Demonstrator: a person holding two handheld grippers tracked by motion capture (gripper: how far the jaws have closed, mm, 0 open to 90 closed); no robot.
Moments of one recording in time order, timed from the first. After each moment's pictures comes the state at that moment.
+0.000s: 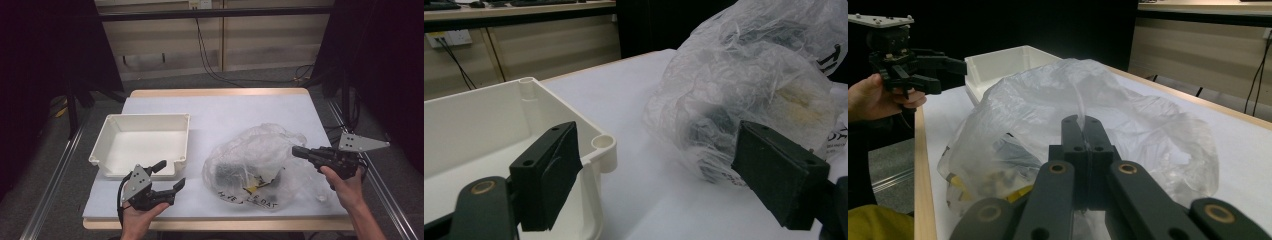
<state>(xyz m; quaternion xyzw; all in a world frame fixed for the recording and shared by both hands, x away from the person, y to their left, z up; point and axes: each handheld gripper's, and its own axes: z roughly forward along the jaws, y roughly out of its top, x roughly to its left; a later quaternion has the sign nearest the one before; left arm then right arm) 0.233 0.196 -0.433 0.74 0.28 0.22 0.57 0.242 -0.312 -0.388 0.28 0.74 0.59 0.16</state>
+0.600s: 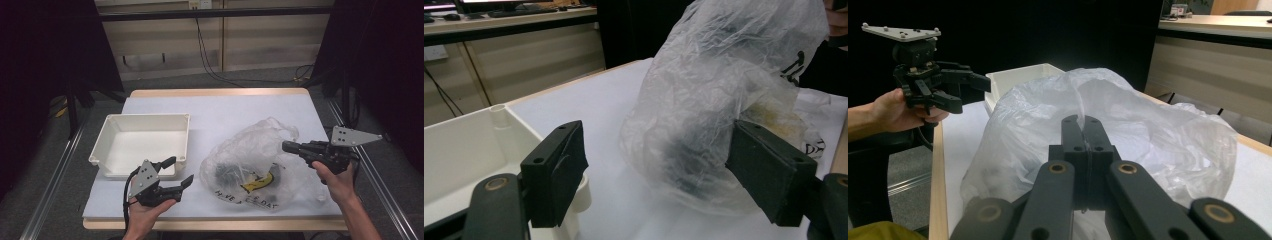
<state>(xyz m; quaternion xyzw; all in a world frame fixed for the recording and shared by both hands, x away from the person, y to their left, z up) 0.236 0.176 -0.416 0.75 0.25 0.21 0.57 0.249 -0.287 -0.368 0.24 0.73 0.62 0.15</state>
